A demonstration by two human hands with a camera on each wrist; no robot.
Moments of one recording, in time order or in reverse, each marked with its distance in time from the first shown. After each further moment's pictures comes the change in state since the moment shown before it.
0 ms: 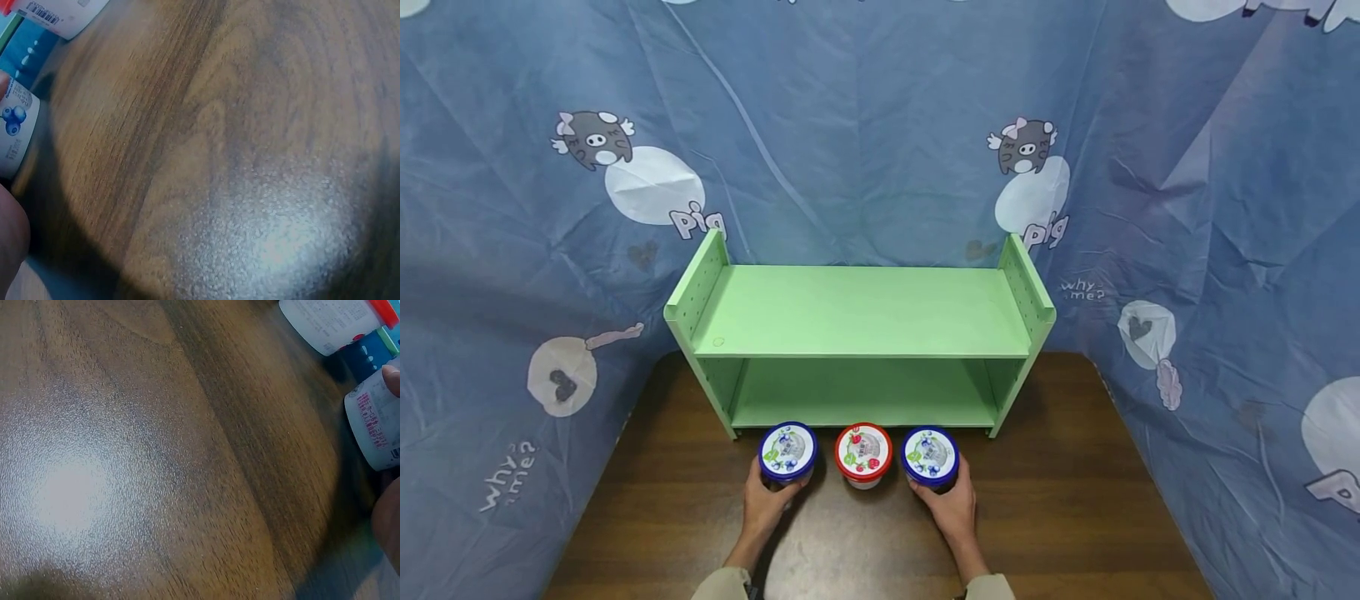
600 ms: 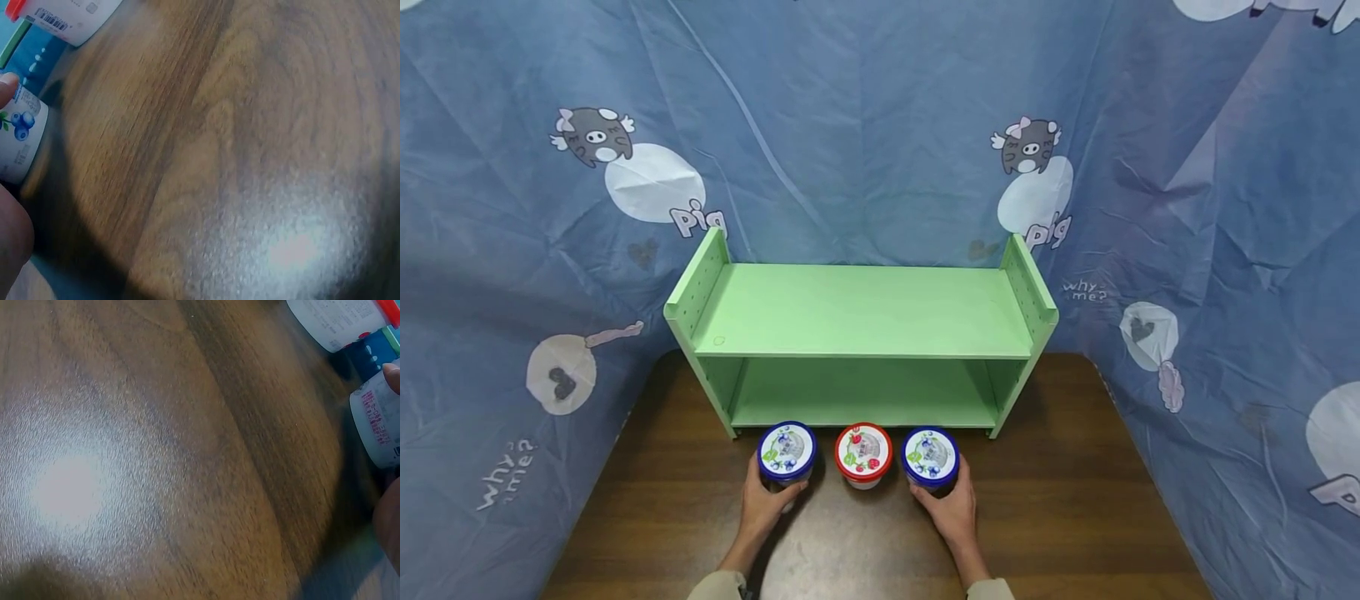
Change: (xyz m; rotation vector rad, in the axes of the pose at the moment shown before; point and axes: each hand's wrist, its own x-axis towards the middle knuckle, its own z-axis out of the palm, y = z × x) left_hand 0.000 0.003 -0.006 -0.017 -0.060 0.011; right_hand -0.001 0.003 -0.003 0.000 -0.039 0.003
